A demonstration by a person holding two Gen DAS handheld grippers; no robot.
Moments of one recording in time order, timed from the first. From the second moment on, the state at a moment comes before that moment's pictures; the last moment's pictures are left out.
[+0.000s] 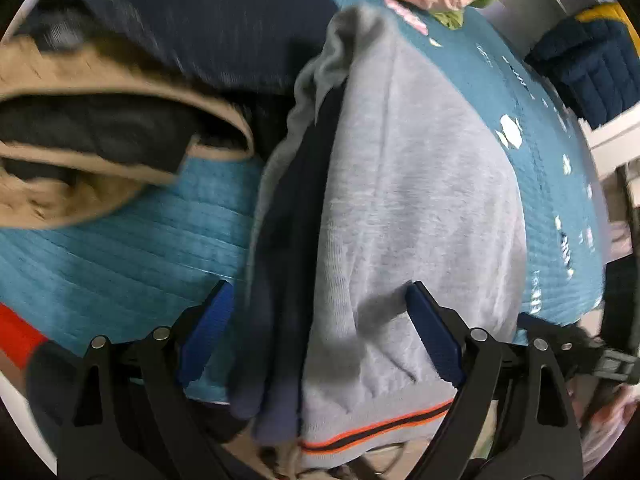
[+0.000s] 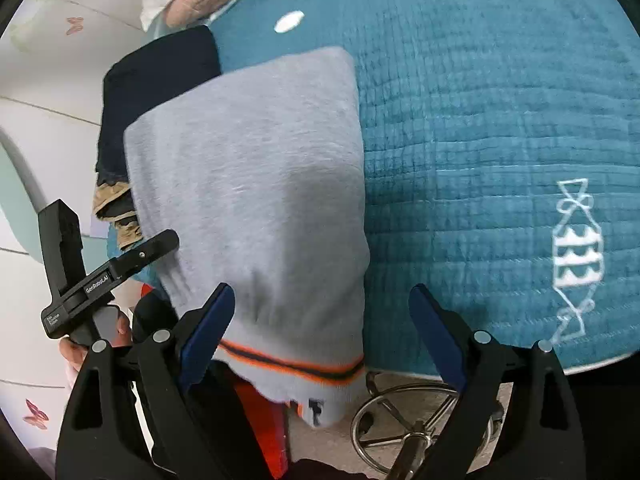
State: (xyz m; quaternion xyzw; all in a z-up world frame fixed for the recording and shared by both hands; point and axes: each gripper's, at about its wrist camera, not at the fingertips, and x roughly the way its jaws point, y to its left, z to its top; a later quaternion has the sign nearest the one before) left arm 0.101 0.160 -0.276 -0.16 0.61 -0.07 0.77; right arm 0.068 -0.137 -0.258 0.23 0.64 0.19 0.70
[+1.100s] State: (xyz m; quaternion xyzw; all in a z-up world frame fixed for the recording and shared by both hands) left arm 0.101 0.167 -0.282 -0.21 0.63 -0.14 0.73; right arm 0.091 -0.099 -0.274 0.28 0.62 0.24 0.69
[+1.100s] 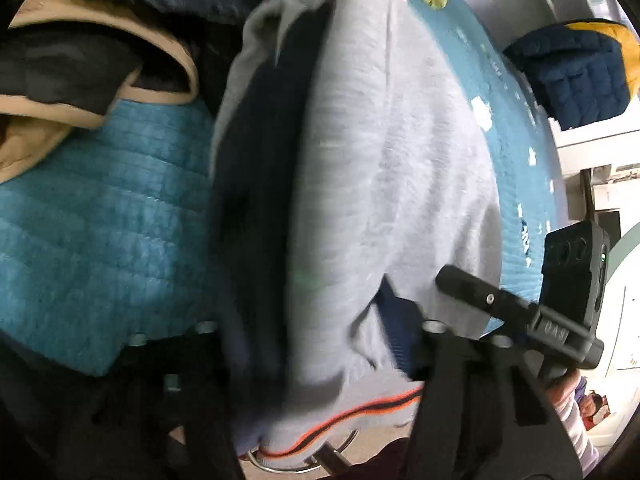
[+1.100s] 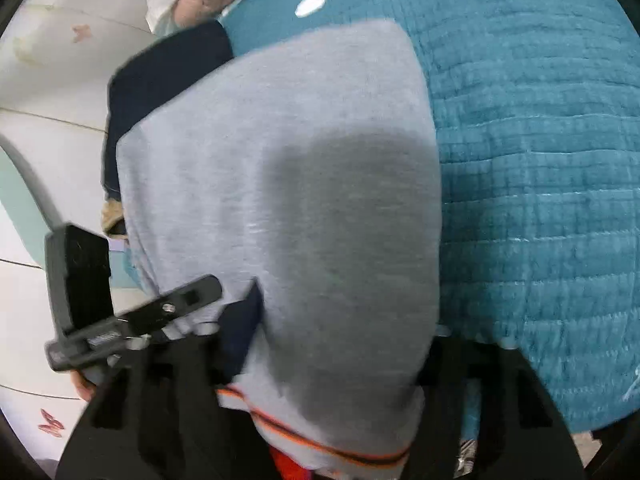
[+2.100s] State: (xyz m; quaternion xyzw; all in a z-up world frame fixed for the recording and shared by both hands) left arm 0.113 0.232 -0.111 -0.15 0.52 -0.10 0.84; right arm 0.148 -0.022 -0.103 0.20 0.49 0.37 0.76
